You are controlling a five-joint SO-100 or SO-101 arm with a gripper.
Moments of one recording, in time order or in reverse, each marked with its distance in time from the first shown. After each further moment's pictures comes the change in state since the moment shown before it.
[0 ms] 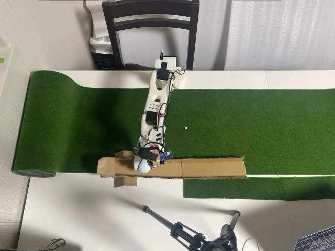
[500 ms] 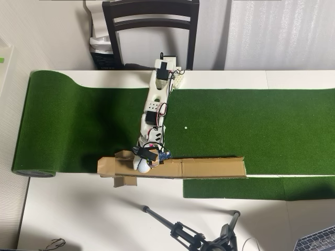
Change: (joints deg) arm 0.0 0.0 0.0 0.0 0.0
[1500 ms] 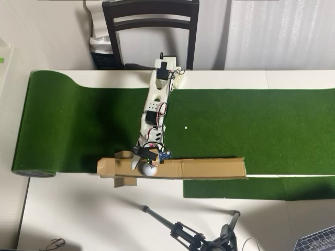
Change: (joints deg) arm 0.0 0.1 0.0 0.0 0.0
